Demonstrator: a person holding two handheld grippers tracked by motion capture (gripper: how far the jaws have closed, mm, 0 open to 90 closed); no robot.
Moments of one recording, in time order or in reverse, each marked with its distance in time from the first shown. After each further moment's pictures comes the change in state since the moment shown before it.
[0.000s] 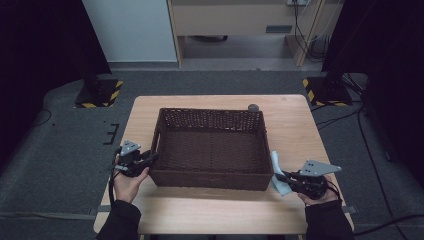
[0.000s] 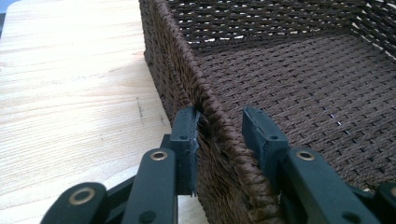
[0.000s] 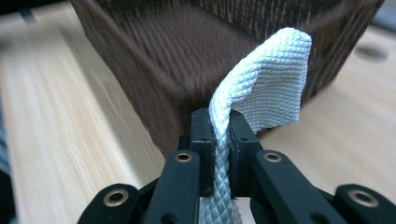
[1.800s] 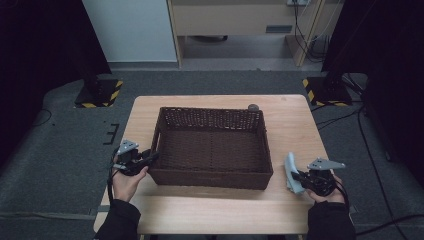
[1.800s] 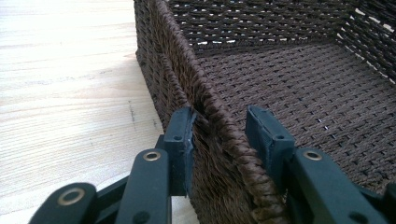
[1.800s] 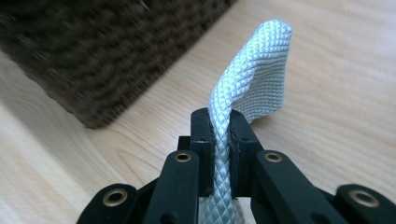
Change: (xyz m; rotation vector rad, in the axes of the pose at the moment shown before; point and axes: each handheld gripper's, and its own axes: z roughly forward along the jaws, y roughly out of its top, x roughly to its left) left arm 0.008 -0.002 0.003 -0.023 -0.059 -0.037; right arm -0.035 -0.035 0.000 0.194 -0.239 0.203
